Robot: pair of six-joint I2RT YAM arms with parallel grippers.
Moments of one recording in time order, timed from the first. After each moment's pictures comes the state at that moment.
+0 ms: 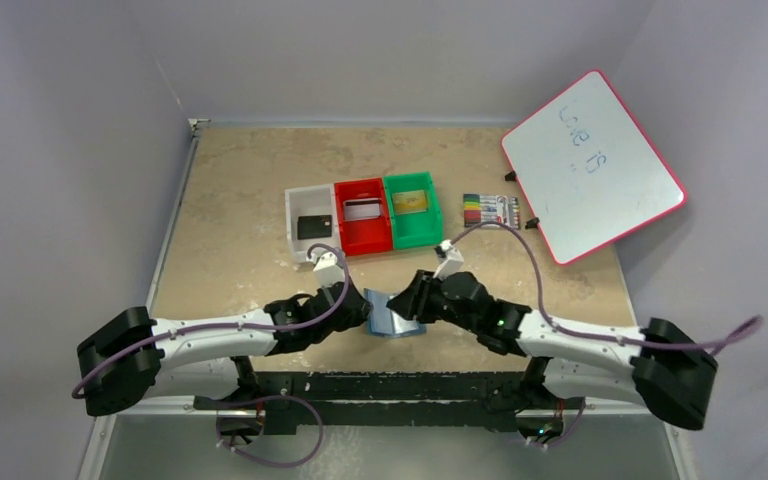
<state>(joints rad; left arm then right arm) -1.10 1.15 0.47 -0.04 -0.45 -1.14 1.01 0.99 0.37 0.20 0.13 0.99</state>
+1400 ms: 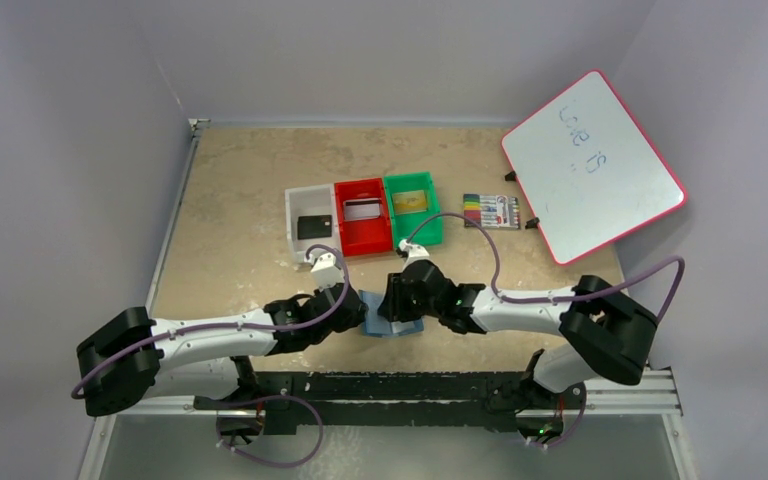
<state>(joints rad) -1.10 1.15 0.47 -0.10 -0.47 -1.14 1.01 1.46 0.61 0.12 0.07 0.80</state>
